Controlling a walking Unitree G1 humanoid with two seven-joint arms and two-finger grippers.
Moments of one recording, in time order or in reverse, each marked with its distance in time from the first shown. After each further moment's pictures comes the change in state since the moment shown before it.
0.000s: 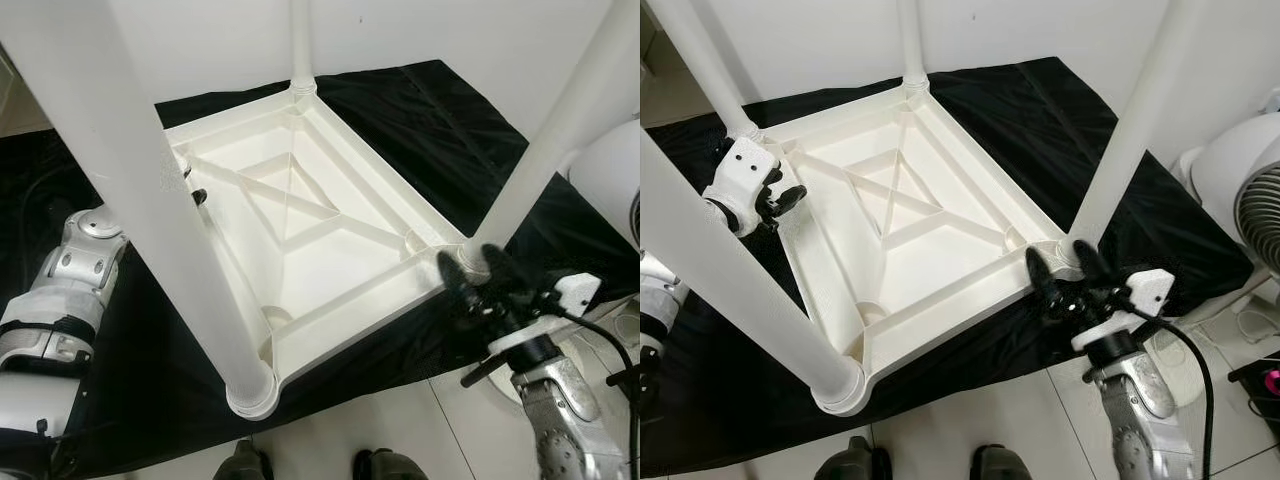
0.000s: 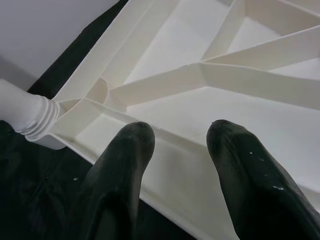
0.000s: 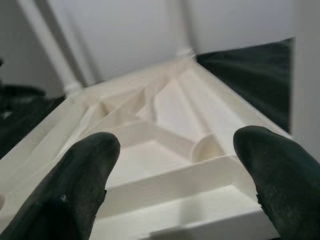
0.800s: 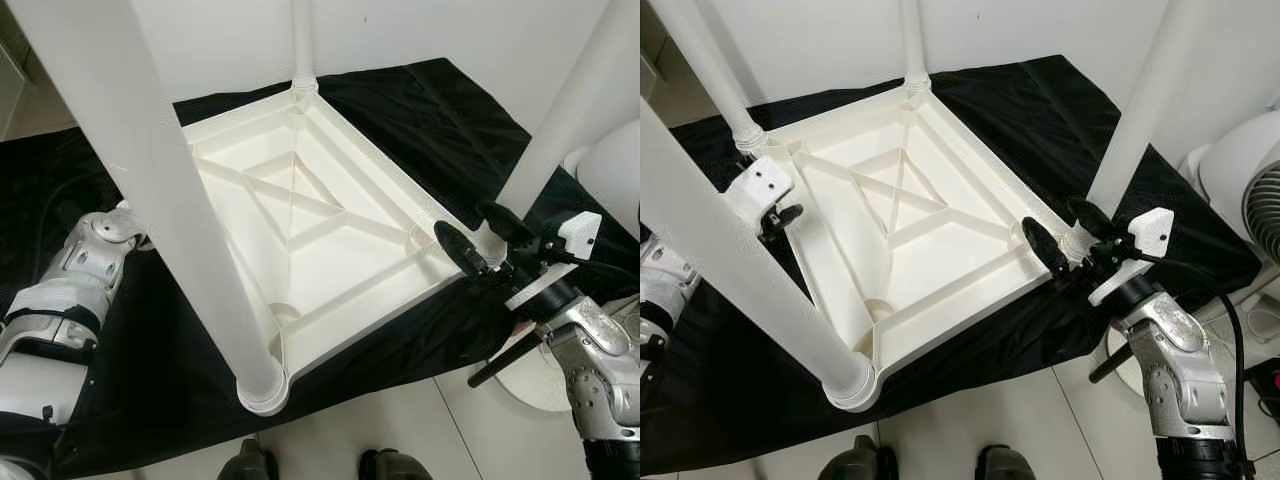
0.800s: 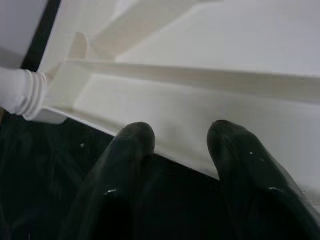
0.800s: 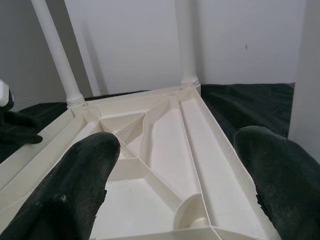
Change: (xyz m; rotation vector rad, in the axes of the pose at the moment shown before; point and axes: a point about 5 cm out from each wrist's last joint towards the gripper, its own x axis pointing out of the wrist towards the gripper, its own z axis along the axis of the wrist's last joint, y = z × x) left arm 0.006 -0.007 -0.026 0.217 0.194 -0.058; right arm 0.036 -0.029 0.038 -0.132 -0.039 0.064
